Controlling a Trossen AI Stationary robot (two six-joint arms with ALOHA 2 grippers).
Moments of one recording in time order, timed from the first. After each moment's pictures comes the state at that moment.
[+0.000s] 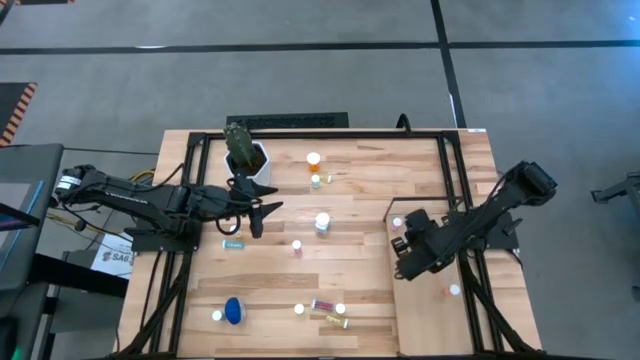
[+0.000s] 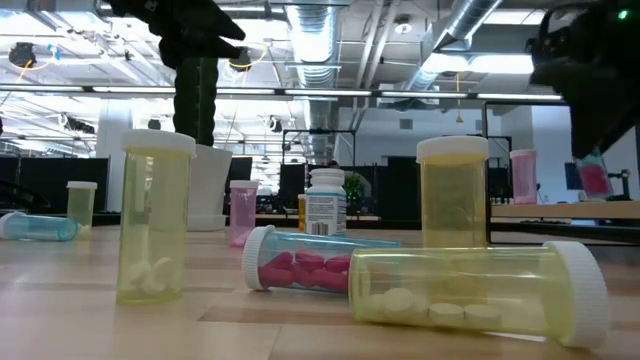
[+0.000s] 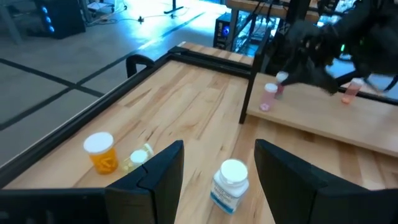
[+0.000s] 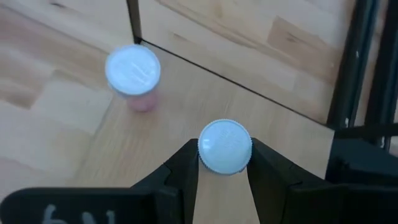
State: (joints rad) left arm -0.16 0.92 0.67 -0.10 -0.47 -0.27; right arm 0.54 1.45 0.98 -1.38 0.47 1.74
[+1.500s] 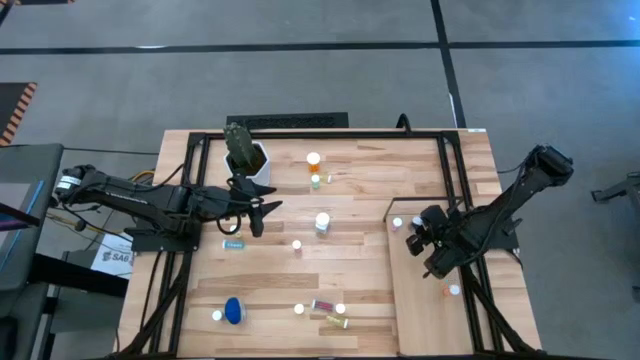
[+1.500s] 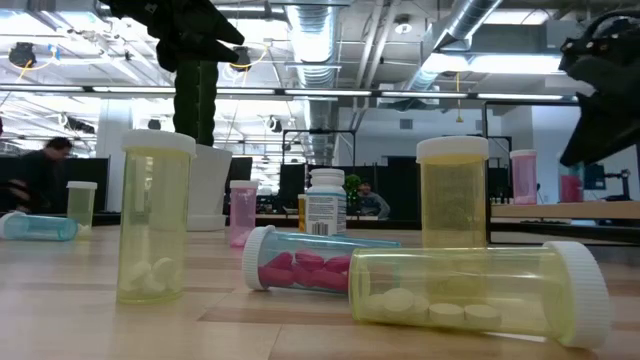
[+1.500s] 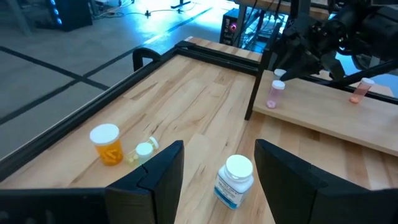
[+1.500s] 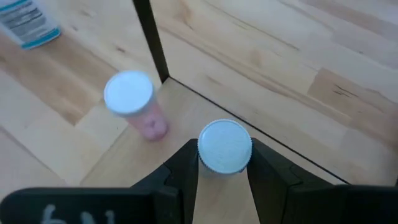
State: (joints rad) left arm -0.16 0.92 0.67 -0.11 -0.50 -0.31; right arm 0.68 1.13 0.63 -1.10 0.74 1.67
